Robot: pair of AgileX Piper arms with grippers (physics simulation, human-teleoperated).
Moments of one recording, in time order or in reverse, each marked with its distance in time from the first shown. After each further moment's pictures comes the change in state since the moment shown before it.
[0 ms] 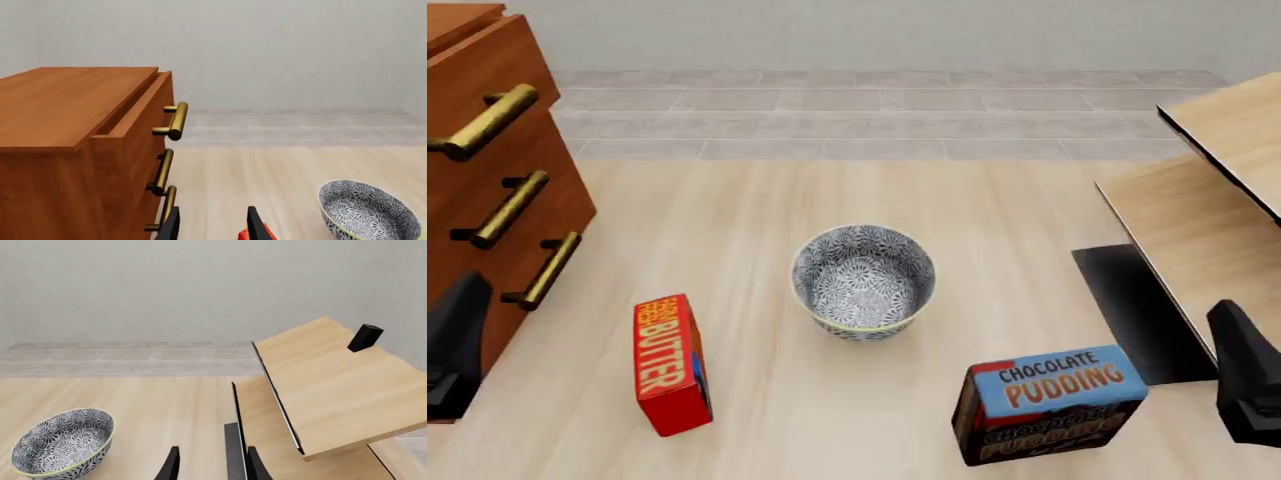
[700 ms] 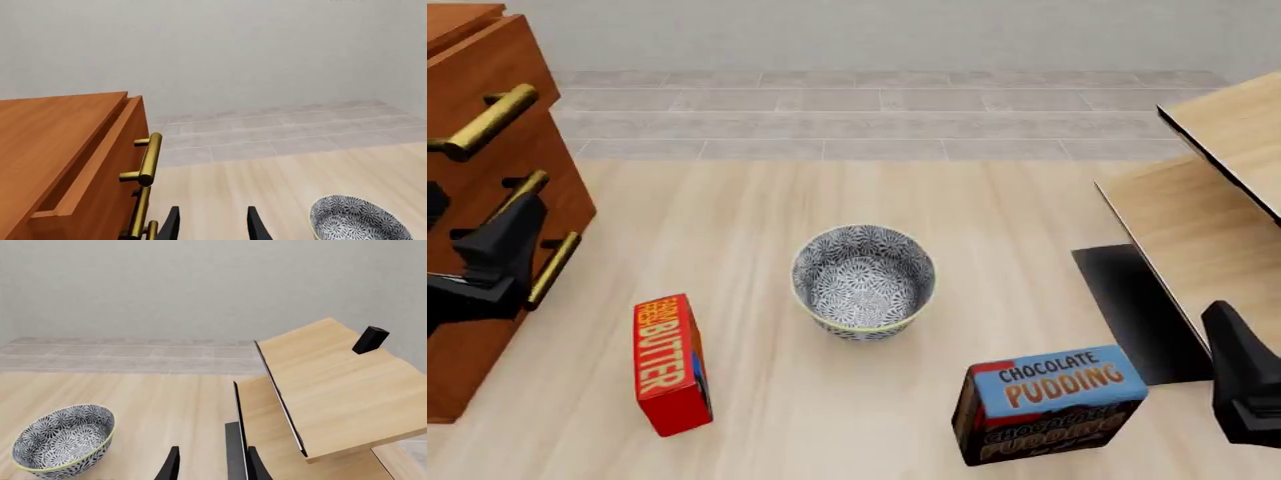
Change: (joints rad) left arm -0.098 0.473 -0.122 -0.352 0.048; right arm 0.014 0.015 0.000 -0.007 -0.019
